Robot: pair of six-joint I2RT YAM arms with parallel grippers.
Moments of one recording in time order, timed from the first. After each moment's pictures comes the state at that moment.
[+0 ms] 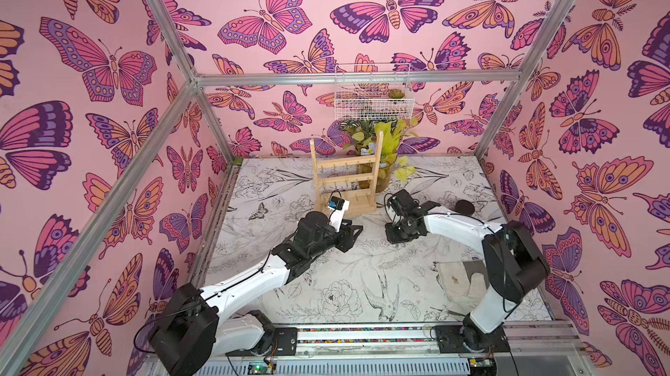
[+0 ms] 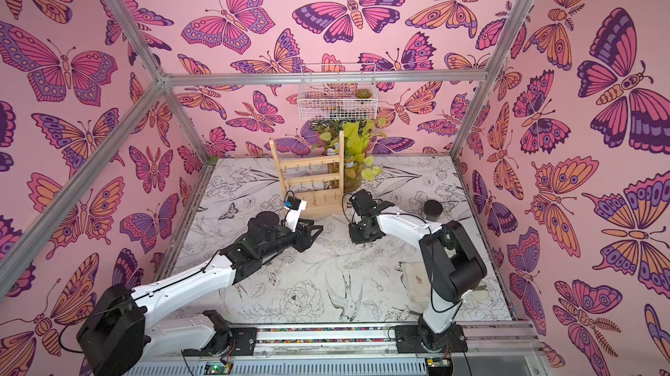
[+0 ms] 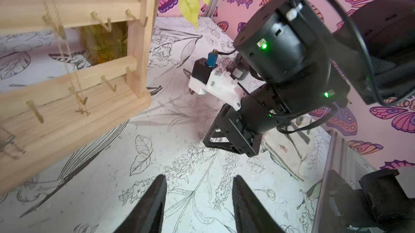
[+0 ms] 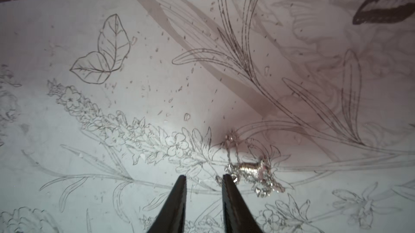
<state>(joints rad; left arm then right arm) -0.68 1.21 0.64 0.17 0.20 -0.33 0.54 1.75 1.11 -0.62 -0.07 0.34</state>
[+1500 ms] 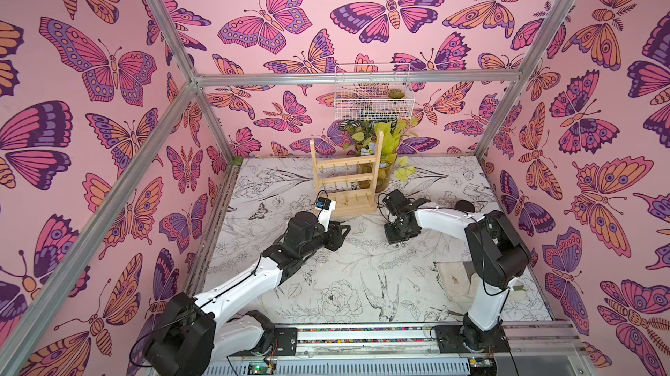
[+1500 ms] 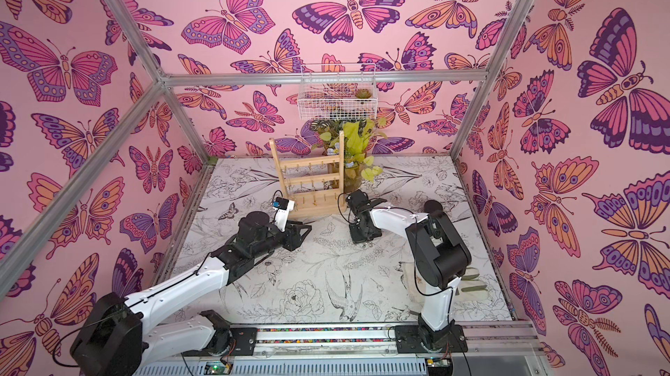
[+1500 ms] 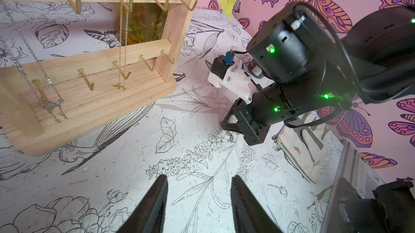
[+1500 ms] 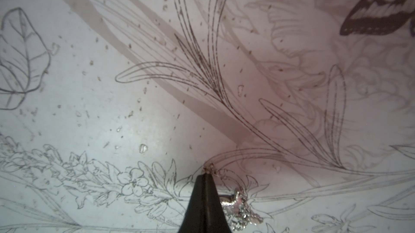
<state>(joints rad) -0.59 1.17 0.60 0.13 0.25 -0.36 0.54 1.85 1.16 -0.66 0.04 0.31</state>
